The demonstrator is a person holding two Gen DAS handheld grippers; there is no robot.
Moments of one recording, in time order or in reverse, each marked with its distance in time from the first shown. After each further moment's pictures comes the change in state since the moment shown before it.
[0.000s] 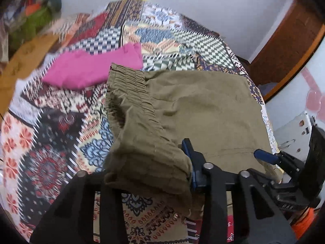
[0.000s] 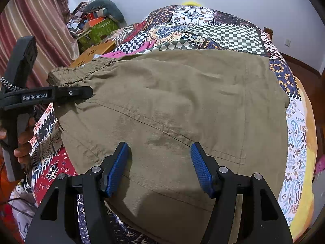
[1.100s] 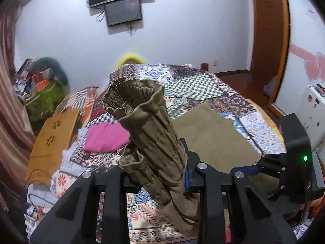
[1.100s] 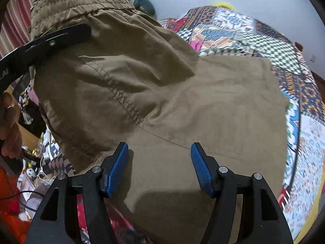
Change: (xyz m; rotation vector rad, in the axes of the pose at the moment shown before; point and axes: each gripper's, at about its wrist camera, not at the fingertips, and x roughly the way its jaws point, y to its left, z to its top) left arm -0.113 -0.057 -0.009 0.320 -0.328 0.166; right arm -0.007 0.064 0.009 -0.112 0.015 0.128
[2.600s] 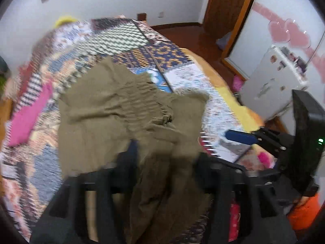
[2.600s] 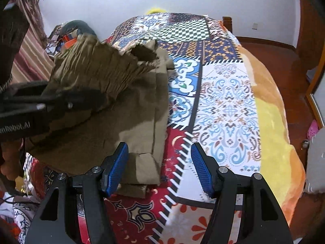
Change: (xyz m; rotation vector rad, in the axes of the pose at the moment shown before) left arm 0.096 -0.152 -0.006 0.077 0.379 -0.396; right arm -0.073 -0.118 -0.081 0.295 -0.098 -0.223
